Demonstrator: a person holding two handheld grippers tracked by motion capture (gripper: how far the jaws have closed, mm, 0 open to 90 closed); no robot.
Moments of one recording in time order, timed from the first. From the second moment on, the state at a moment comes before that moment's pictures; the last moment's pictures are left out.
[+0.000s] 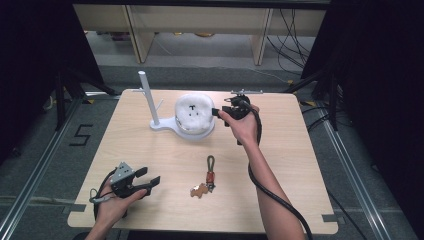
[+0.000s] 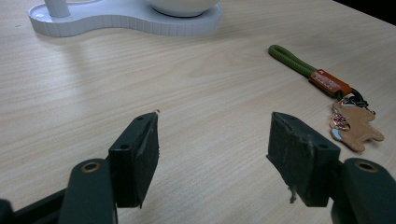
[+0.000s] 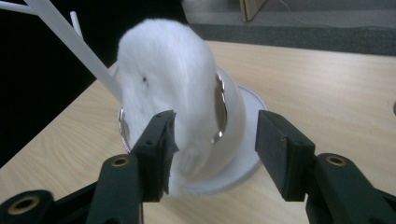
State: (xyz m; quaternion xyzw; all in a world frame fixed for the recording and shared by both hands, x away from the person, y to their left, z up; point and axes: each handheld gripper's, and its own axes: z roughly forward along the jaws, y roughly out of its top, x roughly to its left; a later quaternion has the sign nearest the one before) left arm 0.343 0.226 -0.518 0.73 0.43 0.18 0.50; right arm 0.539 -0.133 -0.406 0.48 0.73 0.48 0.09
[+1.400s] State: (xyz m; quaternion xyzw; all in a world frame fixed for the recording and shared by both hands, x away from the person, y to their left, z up) left arm 0.344 0.215 -0.510 0.75 0.42 0.15 0.49; right arm 0.457 -0.152 -0.465 0.54 0.79 0.29 -0.02
